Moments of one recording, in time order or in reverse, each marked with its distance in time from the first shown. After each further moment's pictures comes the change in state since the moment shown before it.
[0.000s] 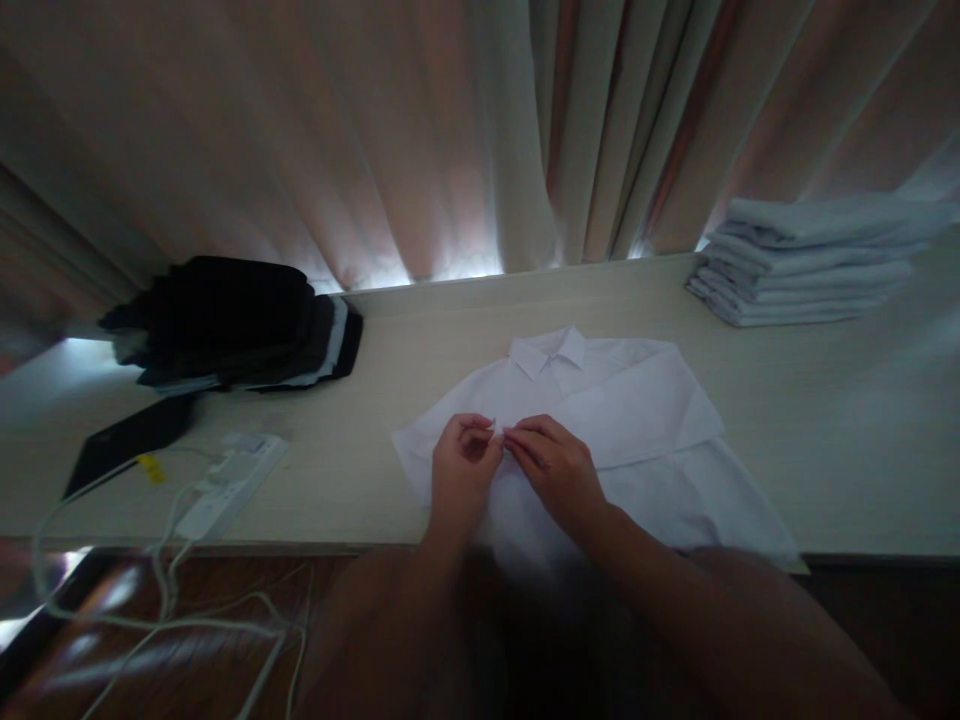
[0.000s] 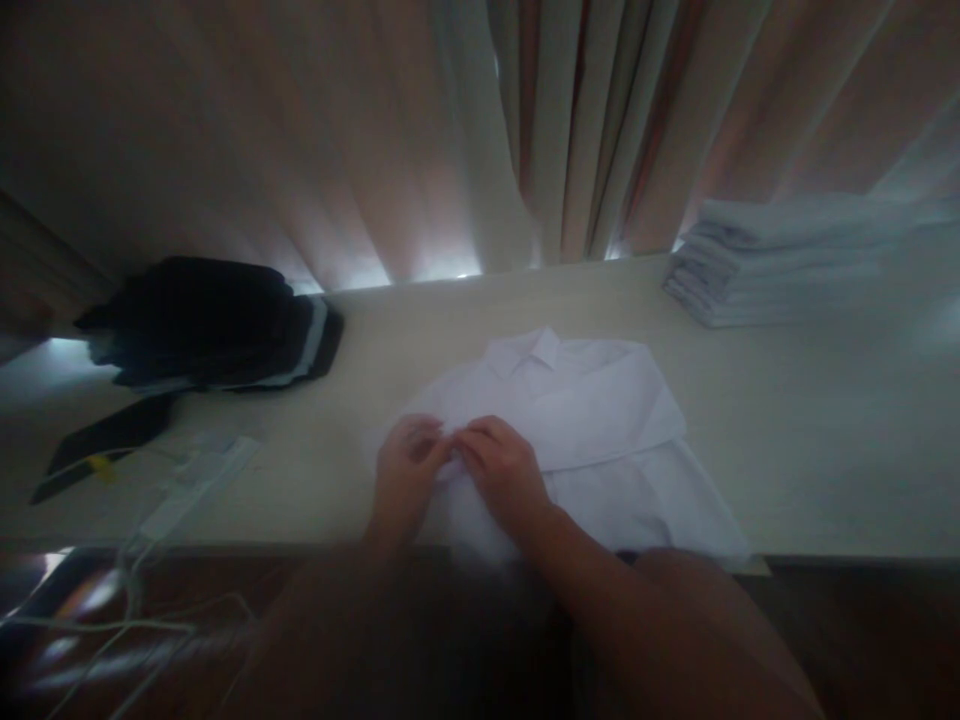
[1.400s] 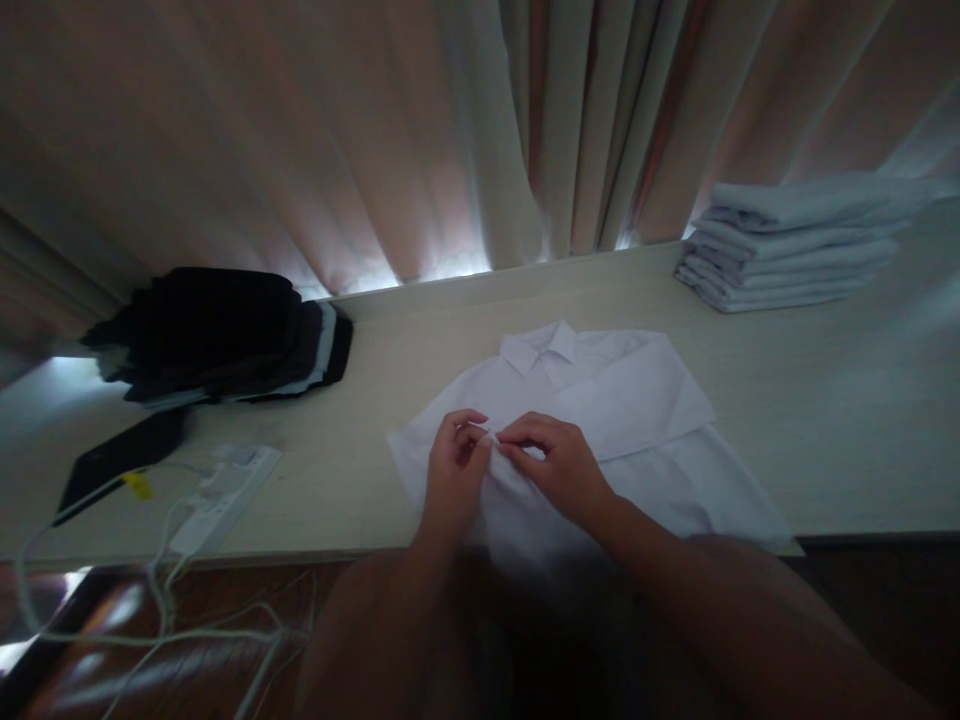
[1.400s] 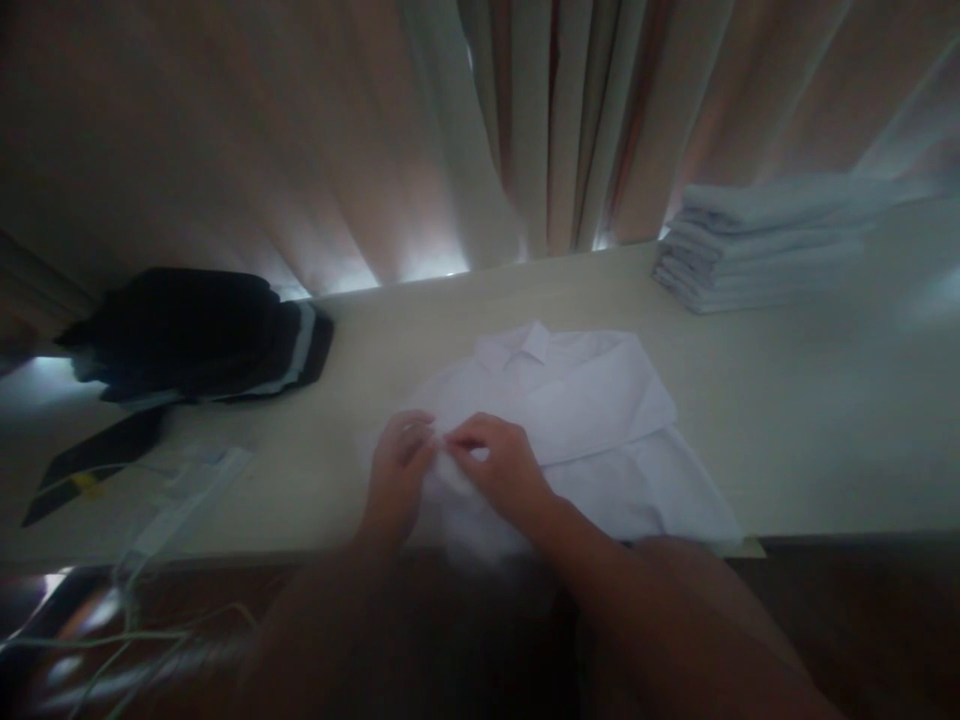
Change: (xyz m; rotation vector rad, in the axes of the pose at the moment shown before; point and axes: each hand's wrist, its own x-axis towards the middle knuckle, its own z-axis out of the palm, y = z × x) left_hand -0.002 0.000 -0.002 0.081 -0.130 0.096; right_hand 0.010 -0.006 -0.021 0.272 -0.122 0.231
